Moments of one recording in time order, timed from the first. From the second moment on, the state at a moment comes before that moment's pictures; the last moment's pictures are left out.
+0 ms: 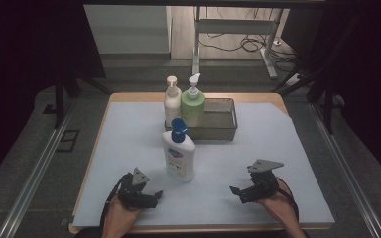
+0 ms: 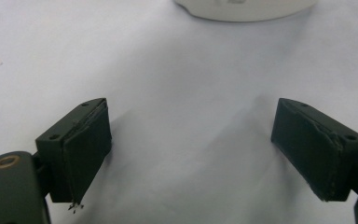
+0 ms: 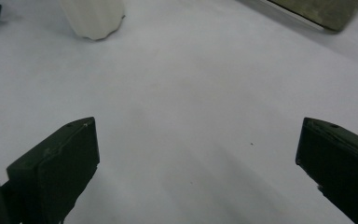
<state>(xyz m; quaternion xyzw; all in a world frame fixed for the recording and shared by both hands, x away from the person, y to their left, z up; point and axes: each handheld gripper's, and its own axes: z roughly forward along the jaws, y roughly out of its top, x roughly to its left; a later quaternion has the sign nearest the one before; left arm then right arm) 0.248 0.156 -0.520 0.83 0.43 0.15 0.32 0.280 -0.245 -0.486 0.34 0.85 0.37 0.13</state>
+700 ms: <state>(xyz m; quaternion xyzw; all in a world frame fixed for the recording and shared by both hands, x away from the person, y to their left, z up) 0.246 0.158 -0.523 0.82 0.43 0.16 0.33 0.286 -0.203 -0.456 0.29 0.87 0.38 0.11</state>
